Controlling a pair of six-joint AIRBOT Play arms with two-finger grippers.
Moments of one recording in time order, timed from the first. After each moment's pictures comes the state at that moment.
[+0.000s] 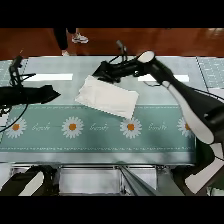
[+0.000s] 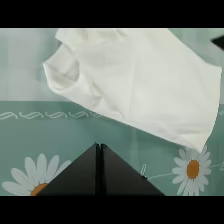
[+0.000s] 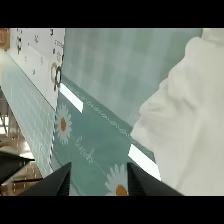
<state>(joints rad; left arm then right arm) 0.13 -0.92 0.87 0.94 -1.05 -1.40 0.36 -1.83 1.69 -0.45 1.07 1.39</state>
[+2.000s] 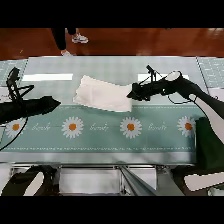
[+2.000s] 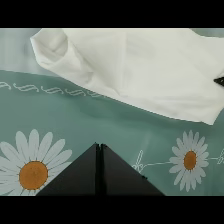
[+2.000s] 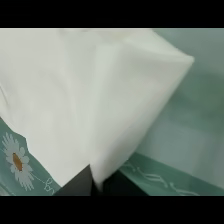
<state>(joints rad) 0.09 -0.74 0.67 0.93 -0.99 -1.45 0.17 -1.64 1.19 -0.63 1.01 1.34</state>
